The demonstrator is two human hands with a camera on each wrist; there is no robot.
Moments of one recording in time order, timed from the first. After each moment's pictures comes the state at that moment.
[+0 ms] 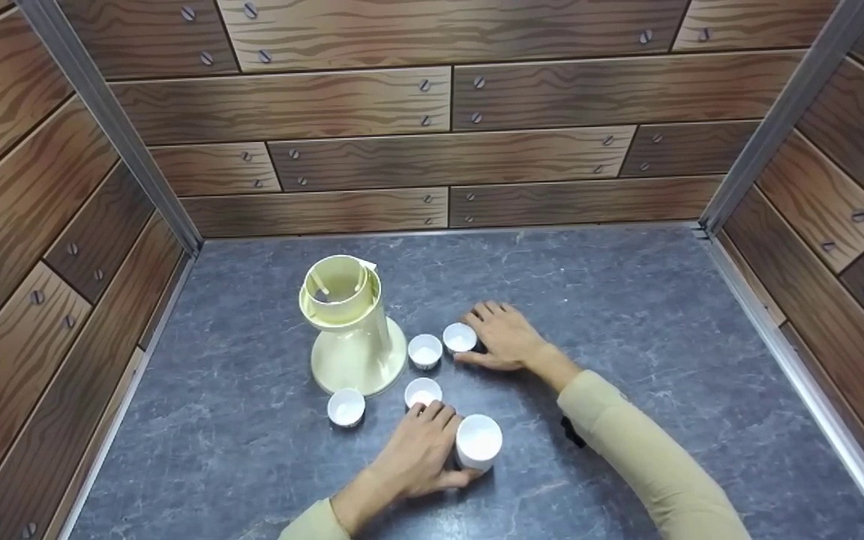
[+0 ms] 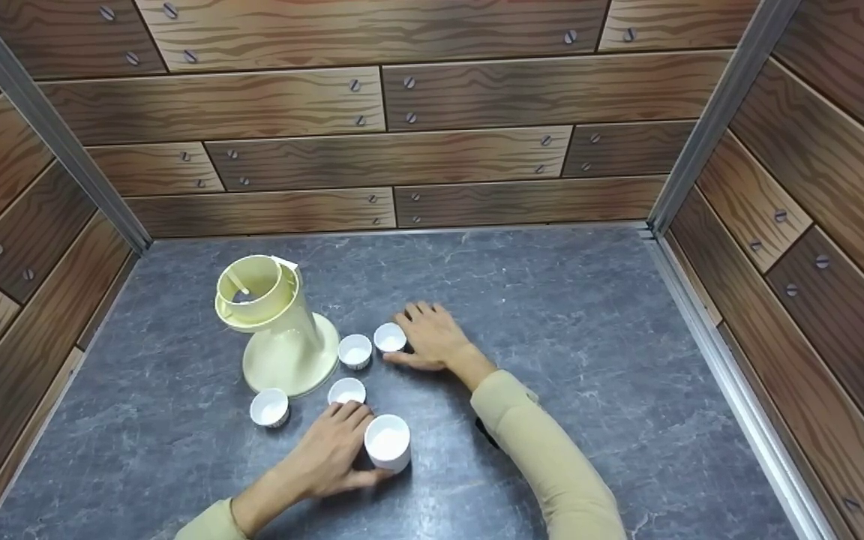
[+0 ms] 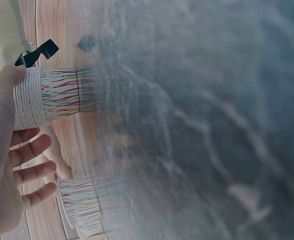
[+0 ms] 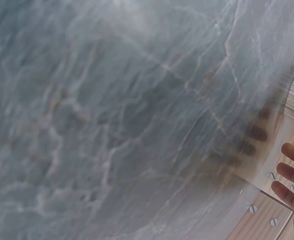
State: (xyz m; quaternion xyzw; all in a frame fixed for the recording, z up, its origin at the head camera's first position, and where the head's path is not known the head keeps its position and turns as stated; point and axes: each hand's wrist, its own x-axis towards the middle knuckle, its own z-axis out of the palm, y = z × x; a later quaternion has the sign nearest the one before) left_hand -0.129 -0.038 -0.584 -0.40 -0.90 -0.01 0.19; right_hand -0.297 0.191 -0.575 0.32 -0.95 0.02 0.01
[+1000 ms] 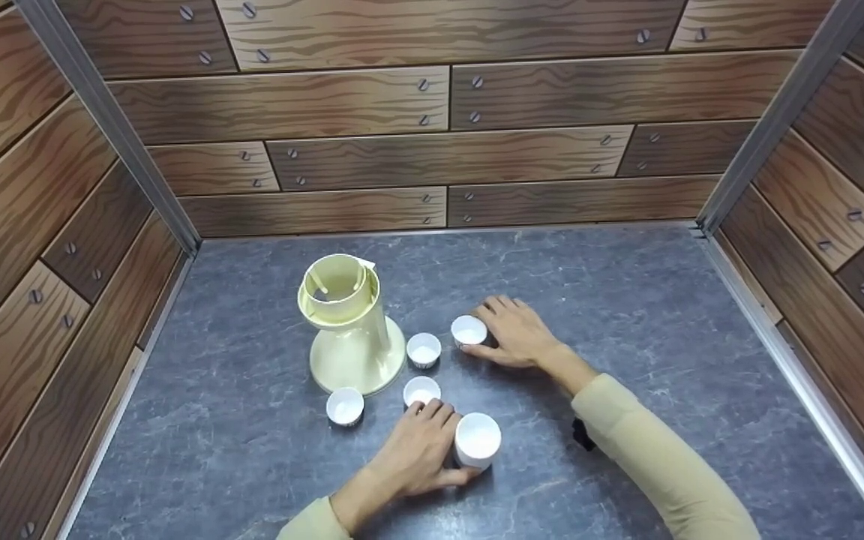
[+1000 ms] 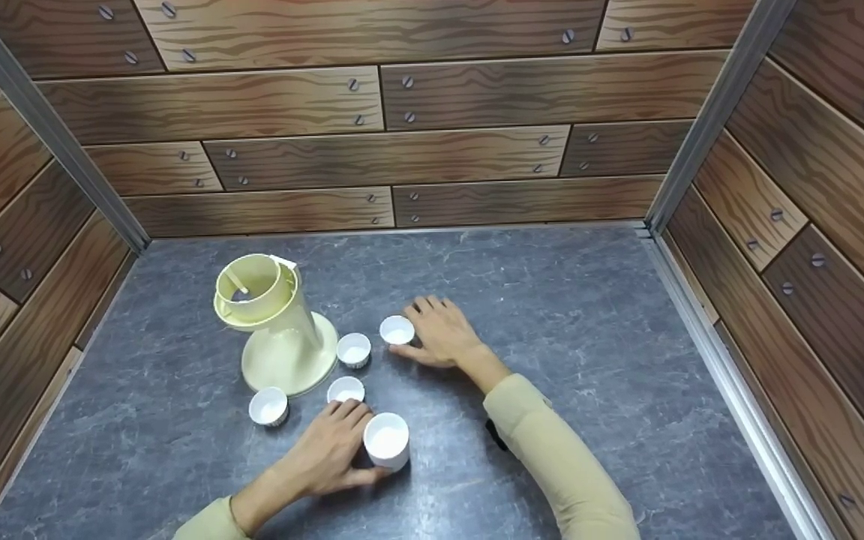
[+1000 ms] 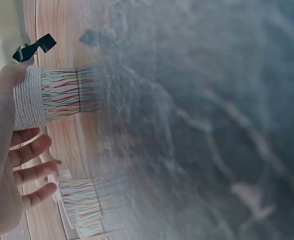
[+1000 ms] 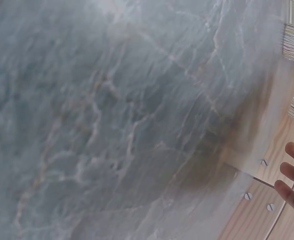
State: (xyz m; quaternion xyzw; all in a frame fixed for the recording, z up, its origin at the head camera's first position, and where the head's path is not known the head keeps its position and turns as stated) left_hand -0.128 -0.037 -0.583 -0.40 -0.90 -0.02 0.17; right_hand -0.287 0.207 -0.563 0.30 -0.95 0.07 0.05
